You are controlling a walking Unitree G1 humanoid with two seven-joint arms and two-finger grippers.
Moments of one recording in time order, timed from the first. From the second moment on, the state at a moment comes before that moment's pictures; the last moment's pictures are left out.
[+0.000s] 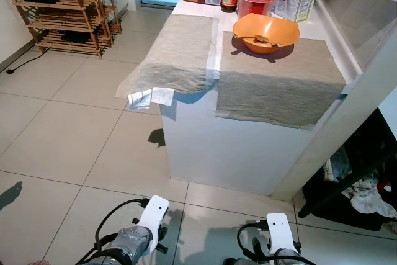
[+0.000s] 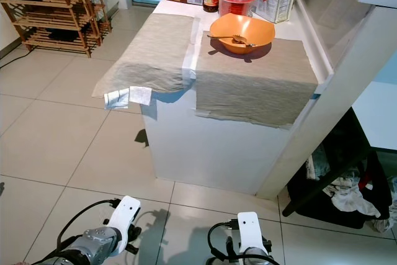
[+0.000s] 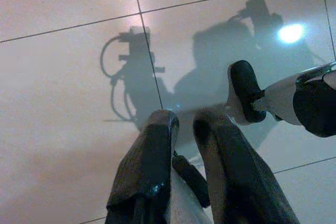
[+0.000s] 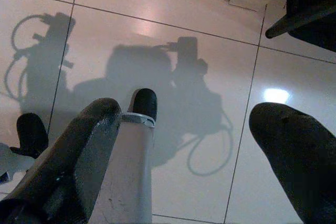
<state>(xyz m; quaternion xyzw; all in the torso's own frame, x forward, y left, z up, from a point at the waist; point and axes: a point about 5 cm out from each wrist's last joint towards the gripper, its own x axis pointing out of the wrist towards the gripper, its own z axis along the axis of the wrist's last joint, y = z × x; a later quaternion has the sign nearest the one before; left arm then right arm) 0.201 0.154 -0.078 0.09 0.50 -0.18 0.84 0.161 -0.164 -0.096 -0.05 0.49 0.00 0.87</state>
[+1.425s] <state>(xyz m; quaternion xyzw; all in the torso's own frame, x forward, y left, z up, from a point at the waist) 0.190 0.138 -0.084 0.08 0.50 -0.19 0.84 0.161 -0.164 -0.096 -0.06 0.49 0.00 0.87</state>
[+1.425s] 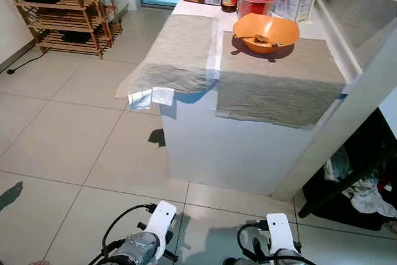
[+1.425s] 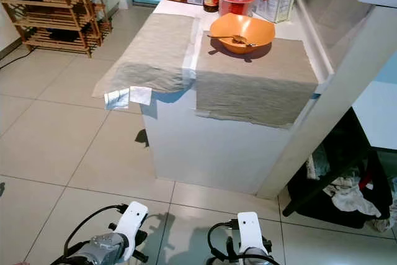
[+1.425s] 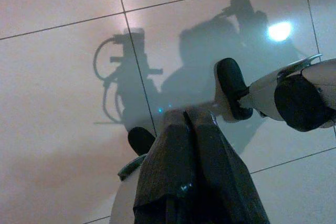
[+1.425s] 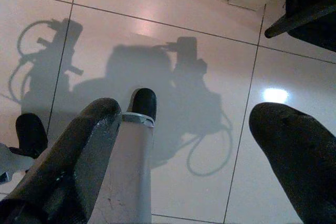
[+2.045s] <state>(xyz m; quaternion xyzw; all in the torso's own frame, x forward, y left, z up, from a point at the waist) 0.194 0.155 -0.081 0.09 0.50 -0.19 0.84 0.161 -0.164 -0.096 -0.06 0.49 0.00 0.87</state>
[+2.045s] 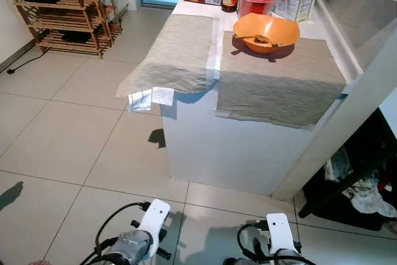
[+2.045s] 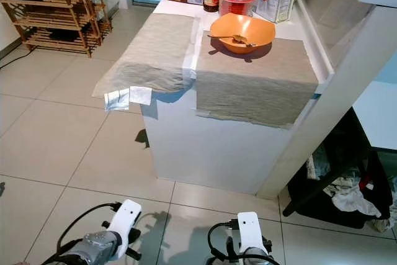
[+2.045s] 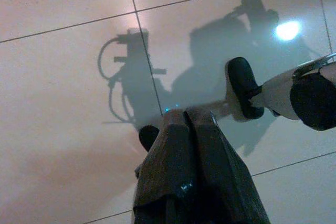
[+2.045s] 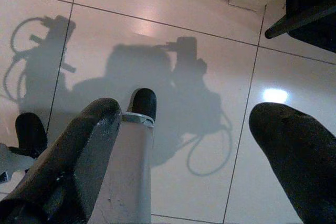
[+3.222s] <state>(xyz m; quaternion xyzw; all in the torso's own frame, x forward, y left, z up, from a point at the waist) 0.192 0.154 -0.082 0.10 0.50 -0.19 0.84 0.161 -0.165 -0.096 -0.06 0.49 0.00 0.87</state>
